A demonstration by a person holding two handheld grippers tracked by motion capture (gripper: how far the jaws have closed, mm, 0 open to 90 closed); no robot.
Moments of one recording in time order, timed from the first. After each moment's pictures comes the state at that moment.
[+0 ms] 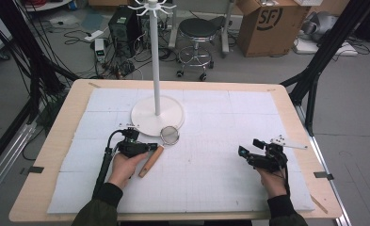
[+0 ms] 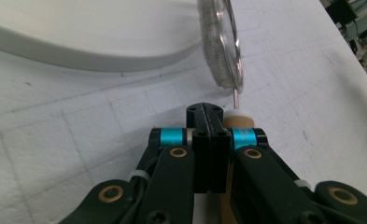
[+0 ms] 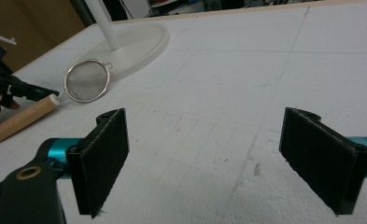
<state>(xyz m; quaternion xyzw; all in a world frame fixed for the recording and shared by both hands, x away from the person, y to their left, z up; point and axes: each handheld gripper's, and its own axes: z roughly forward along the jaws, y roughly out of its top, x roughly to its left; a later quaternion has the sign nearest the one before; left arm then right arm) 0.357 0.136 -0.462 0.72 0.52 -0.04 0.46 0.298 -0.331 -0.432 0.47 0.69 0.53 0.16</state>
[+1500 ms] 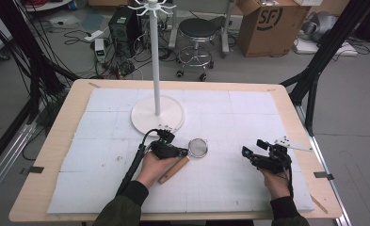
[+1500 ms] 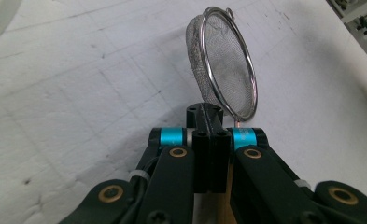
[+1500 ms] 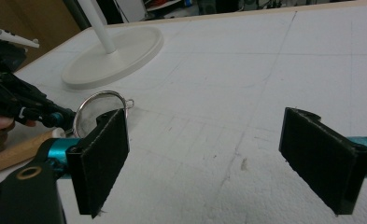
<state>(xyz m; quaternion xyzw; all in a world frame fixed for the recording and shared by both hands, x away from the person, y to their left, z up) 0.360 0.035 -0.457 0.79 0.43 -0.07 0.43 0.293 -0.341 -0.431 0.48 0.68 0.53 0.17</state>
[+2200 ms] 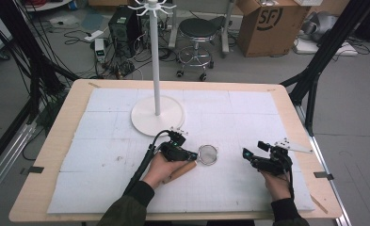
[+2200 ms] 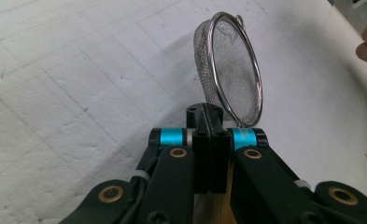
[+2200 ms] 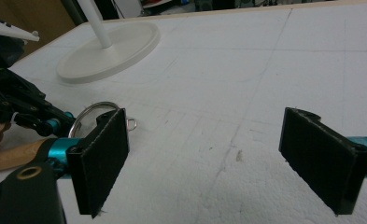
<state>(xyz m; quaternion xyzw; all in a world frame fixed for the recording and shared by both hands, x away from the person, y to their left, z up) 0.355 0.009 -0.453 0.81 0.38 -0.08 0.43 0.288 -0.341 -0.433 0.48 0.68 0.52 0.18</state>
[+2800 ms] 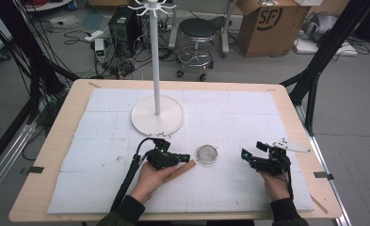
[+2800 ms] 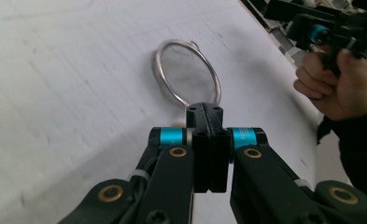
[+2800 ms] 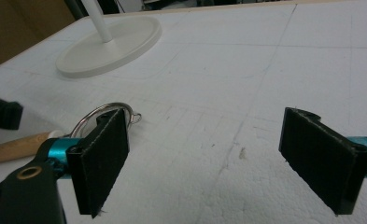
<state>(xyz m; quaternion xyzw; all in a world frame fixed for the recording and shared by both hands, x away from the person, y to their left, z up) 0.305 0.052 -0.447 0.75 0.41 -0.10 0.51 0.289 -0.338 -0.435 0.47 0.69 0.52 0.18</state>
